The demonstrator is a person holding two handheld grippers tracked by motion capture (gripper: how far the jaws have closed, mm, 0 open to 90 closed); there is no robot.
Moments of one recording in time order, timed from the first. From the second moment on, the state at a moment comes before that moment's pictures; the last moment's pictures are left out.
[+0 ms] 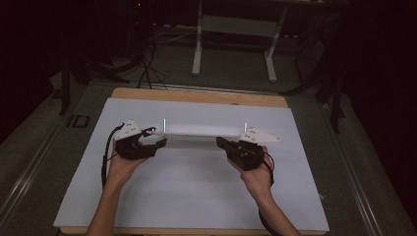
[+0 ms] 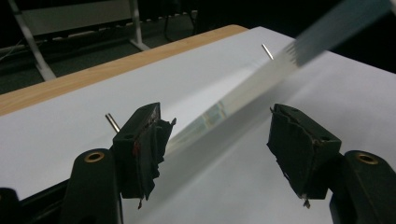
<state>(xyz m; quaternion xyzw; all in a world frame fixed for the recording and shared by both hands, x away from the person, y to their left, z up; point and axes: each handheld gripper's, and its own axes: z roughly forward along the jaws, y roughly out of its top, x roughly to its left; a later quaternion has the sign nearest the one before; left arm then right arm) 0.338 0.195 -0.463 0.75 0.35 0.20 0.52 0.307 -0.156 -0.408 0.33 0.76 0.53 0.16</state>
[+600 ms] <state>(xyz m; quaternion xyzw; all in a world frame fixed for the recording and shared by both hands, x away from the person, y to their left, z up) 0.347 0.180 -0.457 0.76 0.35 0.22 0.50 0.316 -0.155 -0.402 0.34 0.76 0.54 0.17</state>
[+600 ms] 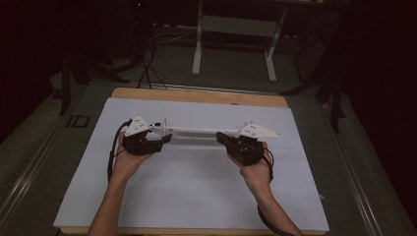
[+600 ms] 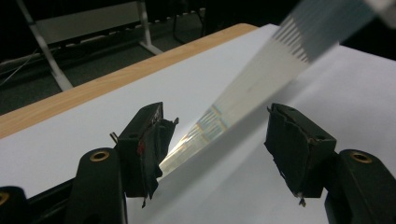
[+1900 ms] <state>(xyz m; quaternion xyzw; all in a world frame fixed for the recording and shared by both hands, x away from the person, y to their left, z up) 0.361 0.179 -0.449 0.74 0.38 0.23 0.50 0.335 -0.174 -0.406 0.33 0.77 0.51 0.18</state>
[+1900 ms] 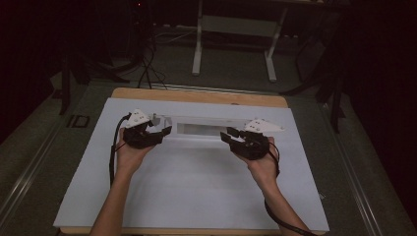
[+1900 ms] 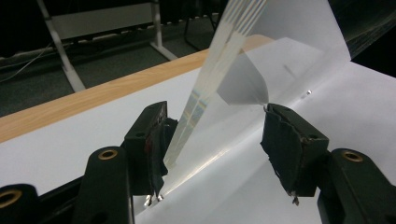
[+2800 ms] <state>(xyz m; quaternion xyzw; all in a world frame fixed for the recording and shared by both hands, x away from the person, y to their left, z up) 0.370 0.177 -0.445 0.74 0.39 0.23 0.50 0.355 -0.247 -0.435 0.40 0.77 0.45 0.22</state>
